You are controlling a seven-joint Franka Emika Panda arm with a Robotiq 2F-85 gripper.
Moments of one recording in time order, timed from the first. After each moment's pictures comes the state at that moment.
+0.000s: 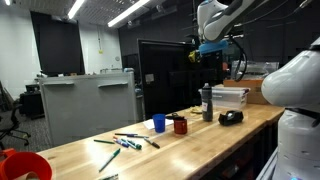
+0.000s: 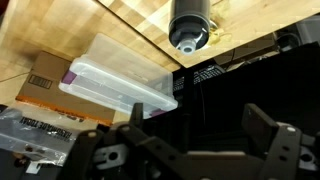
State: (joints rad) arm -0.37 -0.68 0.08 -2.49 -0.59 2.32 0.85
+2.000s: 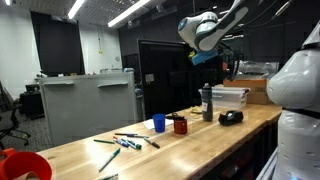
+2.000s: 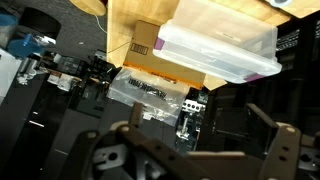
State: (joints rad) arm -0.20 -0.47 0.08 -2.36 -1.10 1.85 1.47
